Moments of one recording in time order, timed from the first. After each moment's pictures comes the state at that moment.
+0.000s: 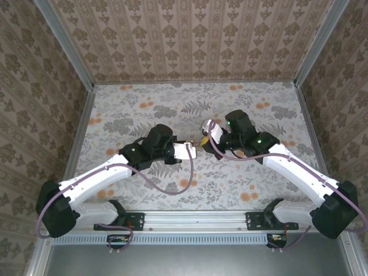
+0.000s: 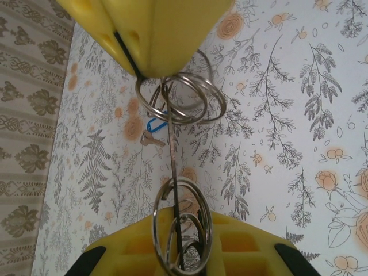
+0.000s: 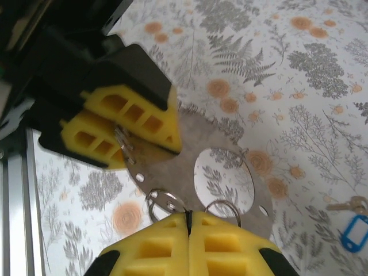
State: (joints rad) left arm -0.89 1.19 0.89 -0.36 0.10 0.85; right arm 0.59 1.21 0.99 -0.44 -0.44 -0.26
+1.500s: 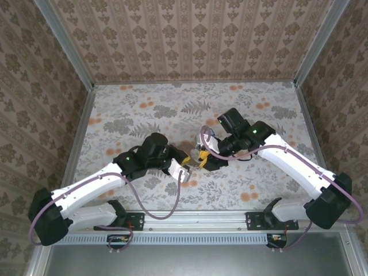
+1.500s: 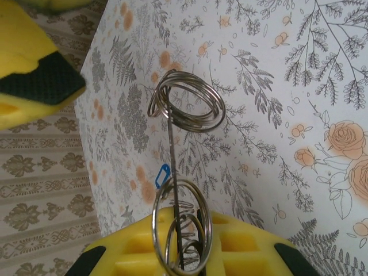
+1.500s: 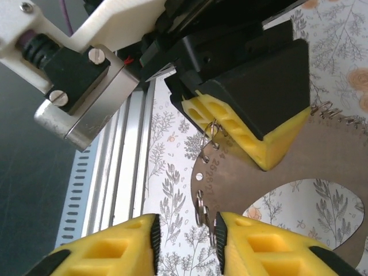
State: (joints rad) left arm -0.92 1.08 0.78 -0.35 0.26 1.37; right arm 0.65 1.30 1.21 -0.94 -0.69 -0.65
